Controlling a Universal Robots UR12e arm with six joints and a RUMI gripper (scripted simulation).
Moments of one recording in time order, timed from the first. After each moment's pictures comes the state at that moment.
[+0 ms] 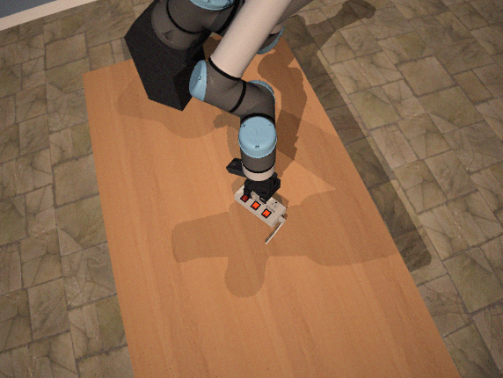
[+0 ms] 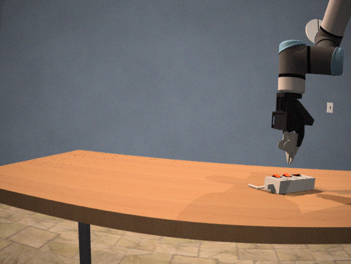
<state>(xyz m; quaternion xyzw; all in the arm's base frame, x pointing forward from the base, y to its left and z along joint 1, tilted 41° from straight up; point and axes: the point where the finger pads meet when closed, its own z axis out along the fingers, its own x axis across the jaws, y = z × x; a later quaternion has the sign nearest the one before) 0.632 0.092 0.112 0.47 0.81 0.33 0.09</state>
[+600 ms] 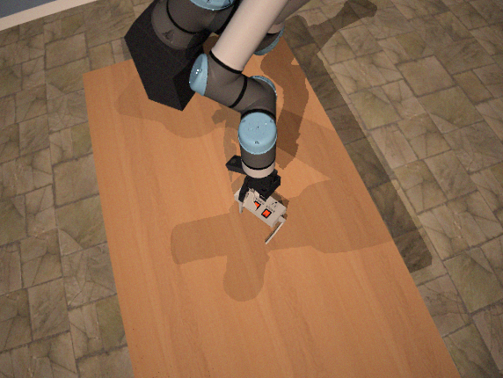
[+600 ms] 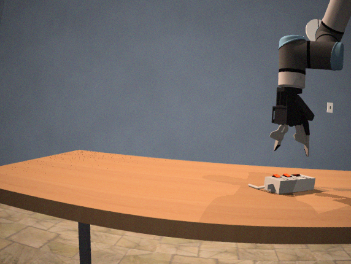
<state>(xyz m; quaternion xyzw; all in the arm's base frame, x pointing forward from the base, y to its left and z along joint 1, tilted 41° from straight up) 0.625 0.084 0.125 0.47 0.81 0.33 0.09</state>
